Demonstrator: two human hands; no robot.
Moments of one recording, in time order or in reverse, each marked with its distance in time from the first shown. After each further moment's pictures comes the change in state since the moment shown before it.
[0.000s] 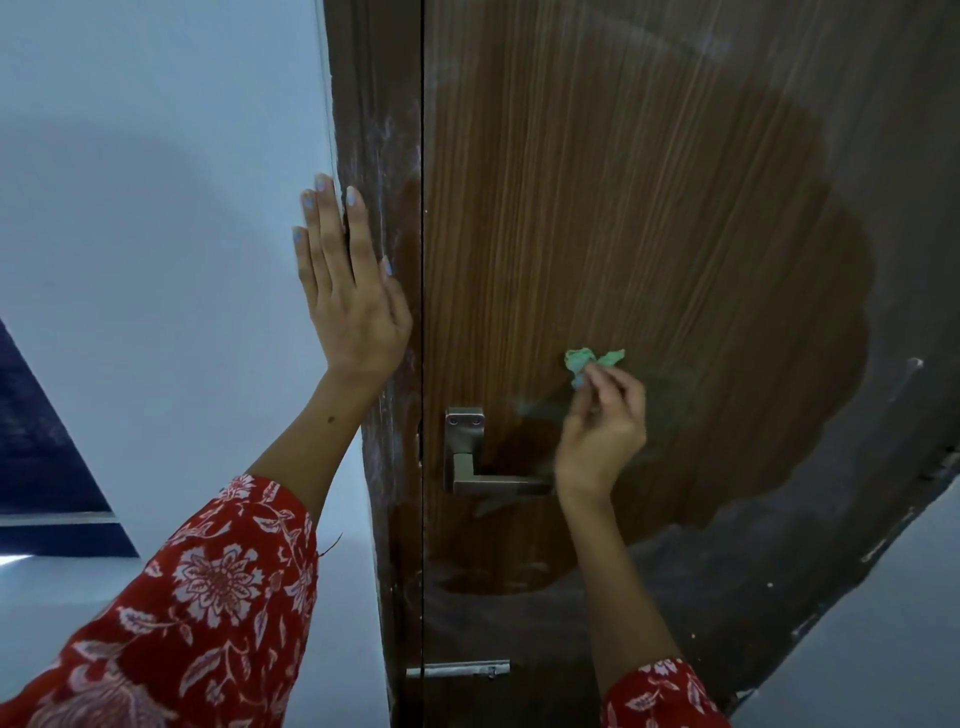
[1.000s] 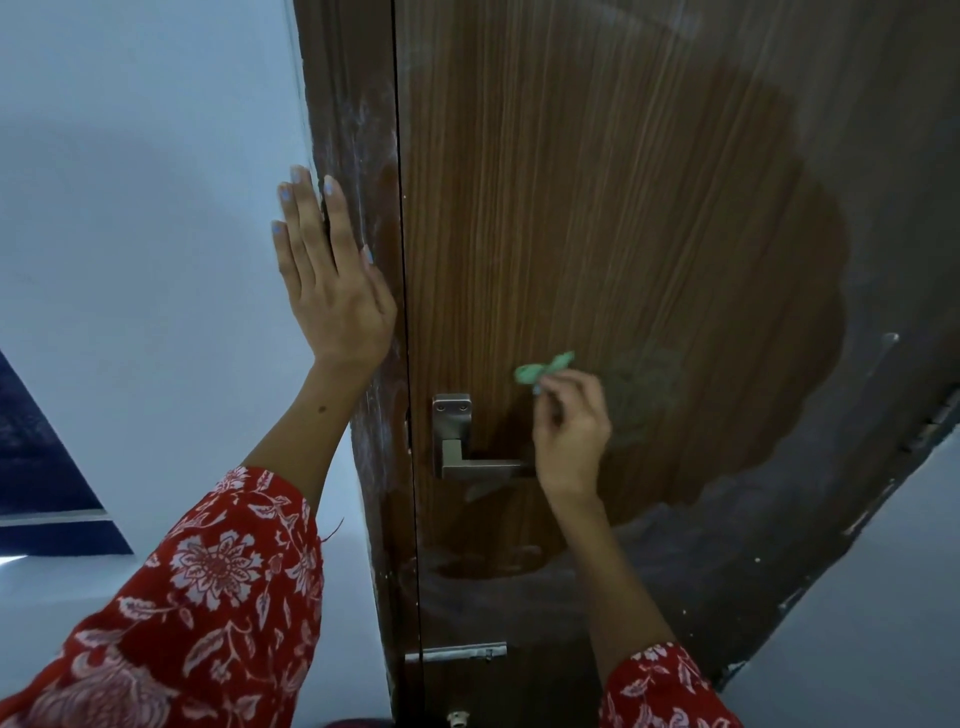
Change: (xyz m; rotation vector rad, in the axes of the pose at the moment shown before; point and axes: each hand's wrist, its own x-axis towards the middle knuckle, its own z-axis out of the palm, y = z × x) left_hand -0.002 0.004 -0.002 0.082 -0.004 -0.027; right_hand -0.014 0.015 -0.004 -0.049 -0.161 -0.153
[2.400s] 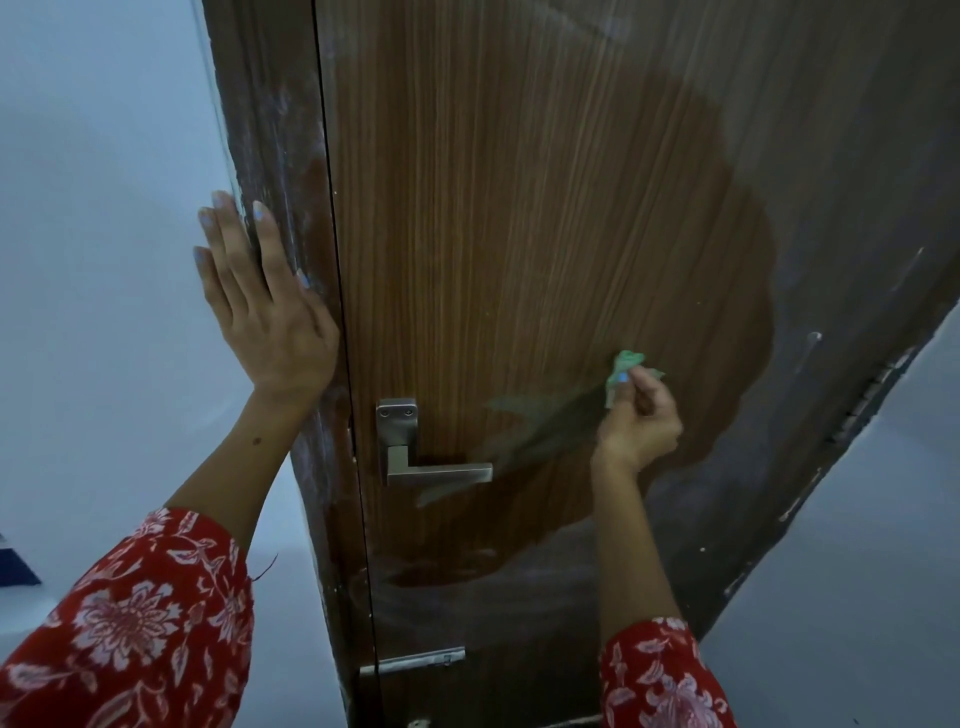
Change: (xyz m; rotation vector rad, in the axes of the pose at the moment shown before) left_hand -0.022 0.000 0.002 0.022 0.057 -0.014; right_hand 0.051 0.065 -0.050 0.252 0.554 0.576
